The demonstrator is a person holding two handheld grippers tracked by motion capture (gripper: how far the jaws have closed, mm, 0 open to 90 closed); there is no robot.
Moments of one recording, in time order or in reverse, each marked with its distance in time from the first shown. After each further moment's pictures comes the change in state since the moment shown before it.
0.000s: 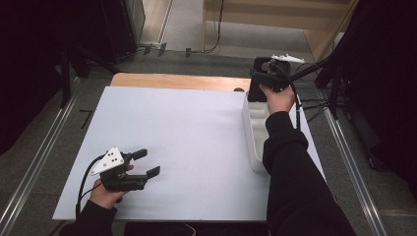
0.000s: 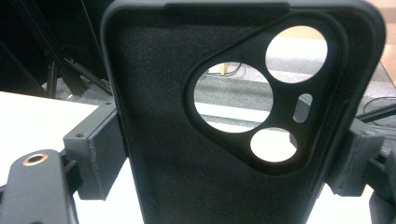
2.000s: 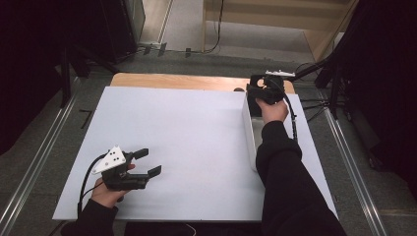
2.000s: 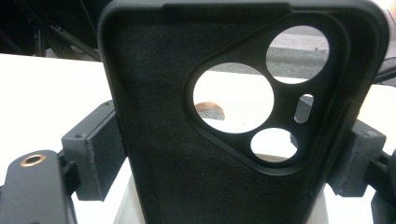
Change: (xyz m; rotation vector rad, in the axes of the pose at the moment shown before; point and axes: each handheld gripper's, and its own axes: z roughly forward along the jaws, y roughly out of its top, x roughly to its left) left arm 0.001 0.001 0.004 0.006 -0.006 0.009; right arm -0.004 -0.047 0.025 0.132 -0.004 0.036
